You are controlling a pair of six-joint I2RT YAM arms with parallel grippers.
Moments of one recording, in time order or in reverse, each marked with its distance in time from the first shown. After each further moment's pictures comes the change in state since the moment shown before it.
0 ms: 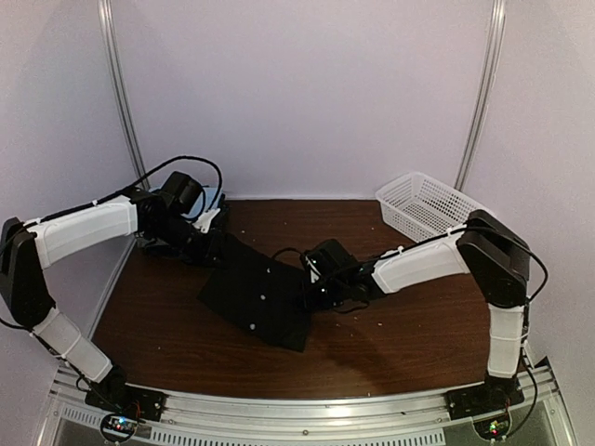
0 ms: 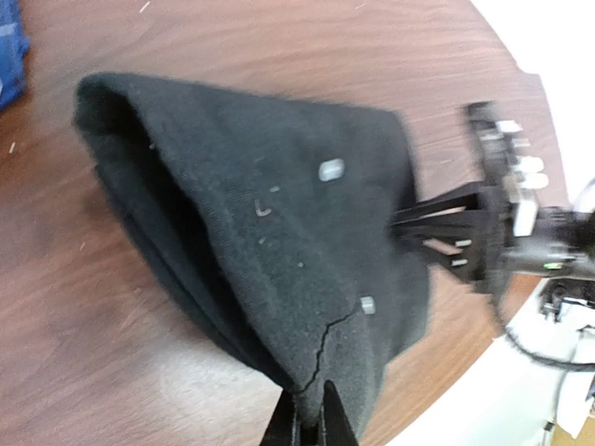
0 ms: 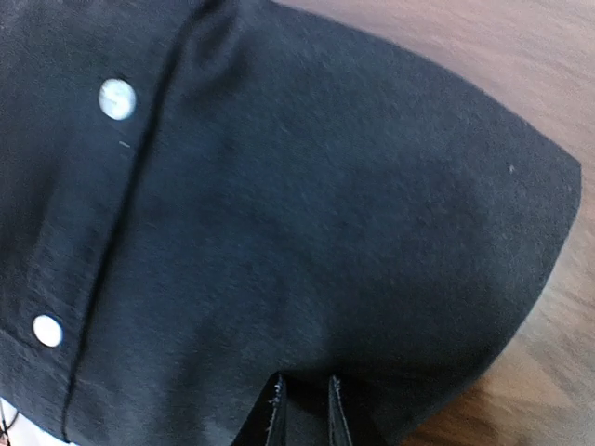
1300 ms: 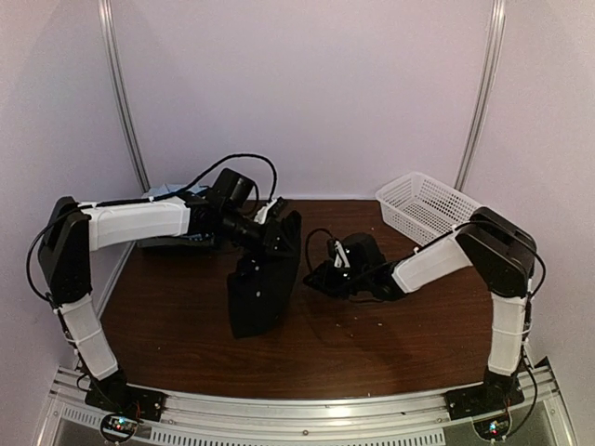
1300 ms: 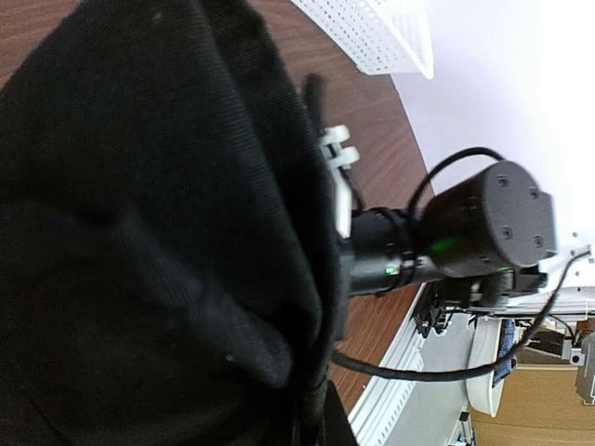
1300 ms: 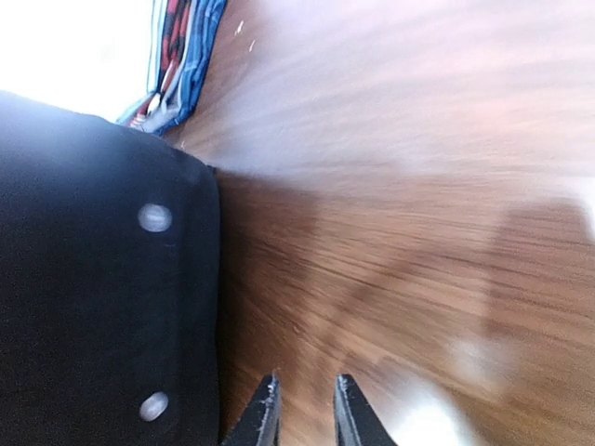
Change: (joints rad) left arm -0.185 0.268 0.188 0.378 0.279 -0.243; right arm -0.153 0.037 -0.149 0.480 -0.181 0.269
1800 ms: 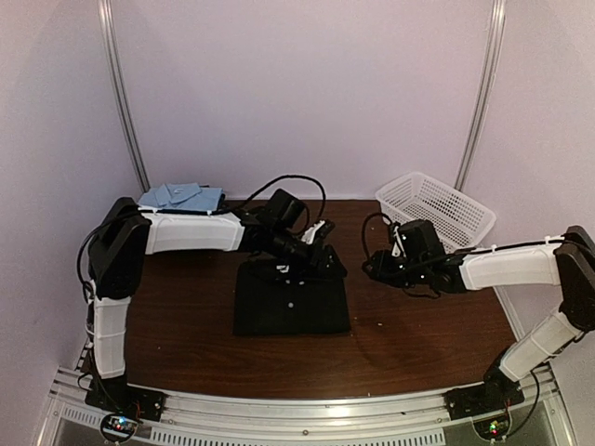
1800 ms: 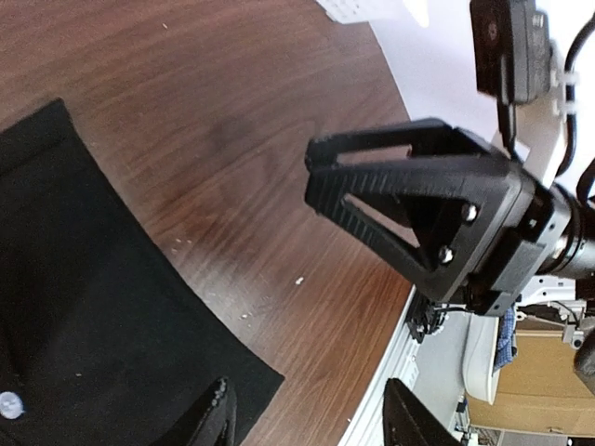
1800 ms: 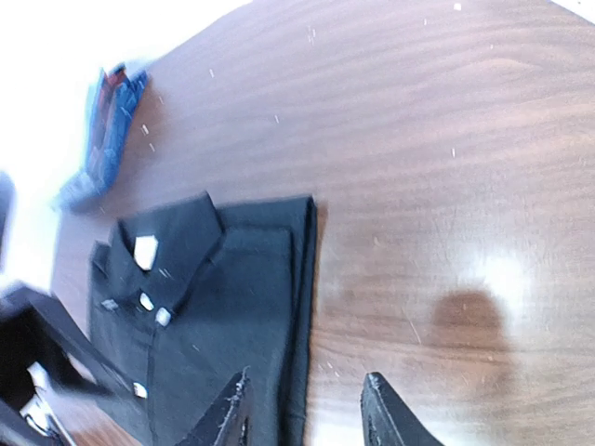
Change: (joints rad) left arm -0.166 0.311 0.215 0.108 0.020 -0.081; right arm -0.148 -0.558 -0.297 -0.359 0.256 -0.196
